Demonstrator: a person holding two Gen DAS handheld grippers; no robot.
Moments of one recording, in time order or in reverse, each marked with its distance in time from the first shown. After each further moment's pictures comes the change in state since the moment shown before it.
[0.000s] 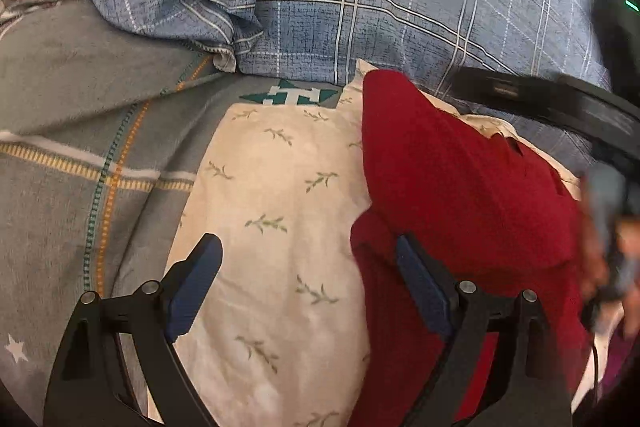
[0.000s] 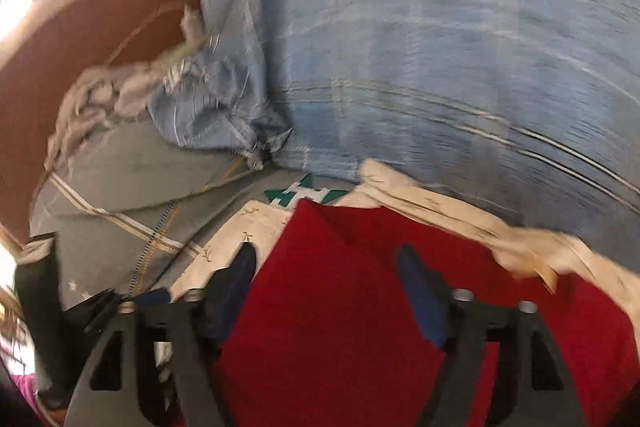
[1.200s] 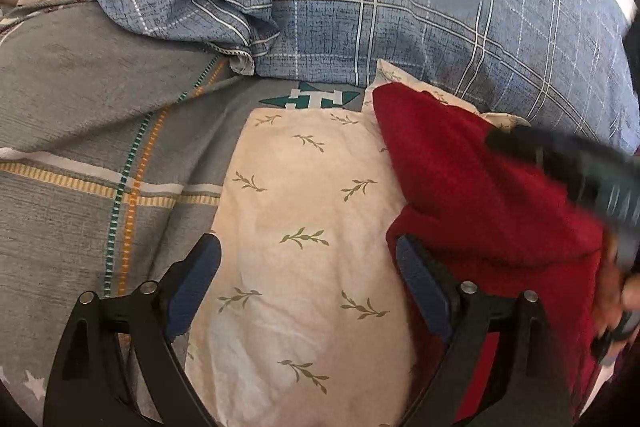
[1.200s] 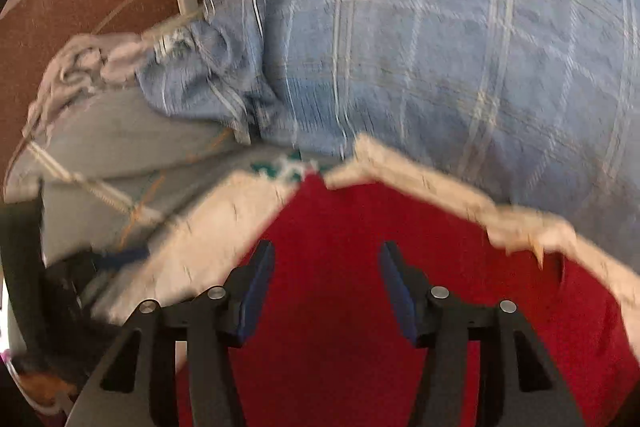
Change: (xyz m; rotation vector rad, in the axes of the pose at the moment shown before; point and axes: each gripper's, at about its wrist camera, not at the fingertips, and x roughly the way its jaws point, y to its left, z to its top) left arm 0.005 0.014 0.003 0.034 -0.018 0.049; right arm -0.016 0.028 -0.040 -0.031 0.017 -0.144
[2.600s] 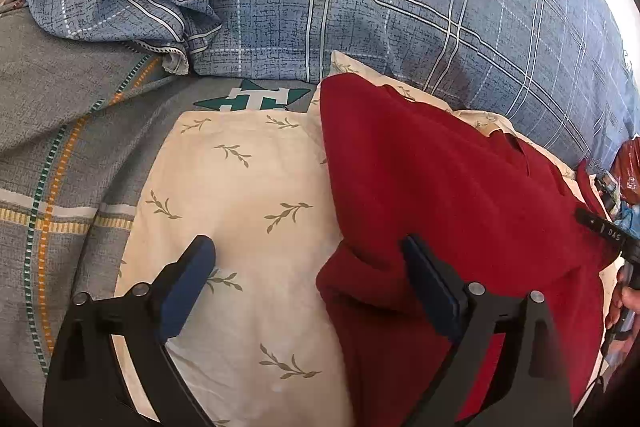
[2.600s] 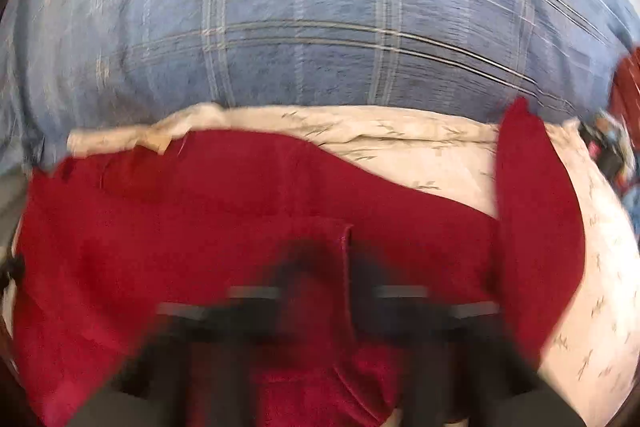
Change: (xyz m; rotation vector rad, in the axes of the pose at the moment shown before) left arm 0.038 -0.028 0.010 0.020 0.018 -0.101; right arm -0.077 -0.199 -0.116 0.431 0.064 -0.482
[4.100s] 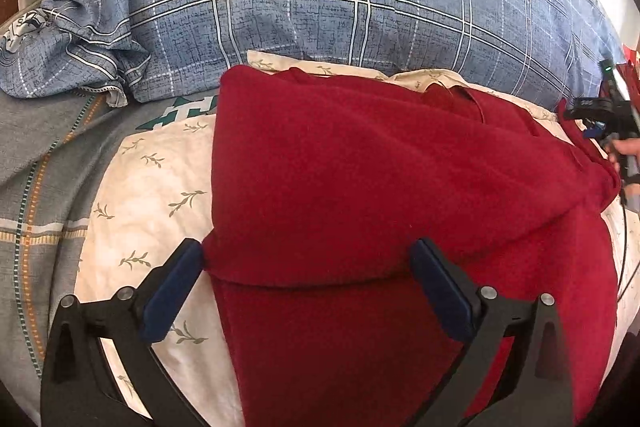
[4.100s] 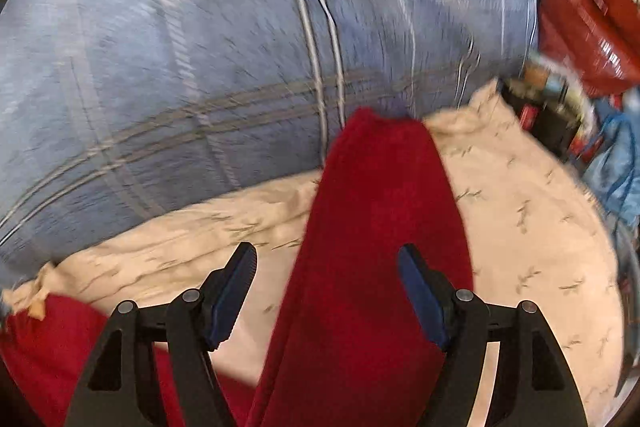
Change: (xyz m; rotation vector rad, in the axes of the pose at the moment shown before) left arm -0.008 -0.061 -0.015 0.203 -0.015 0.005; right arm 0.066 -0.169 0.073 0.379 0.092 -0.165
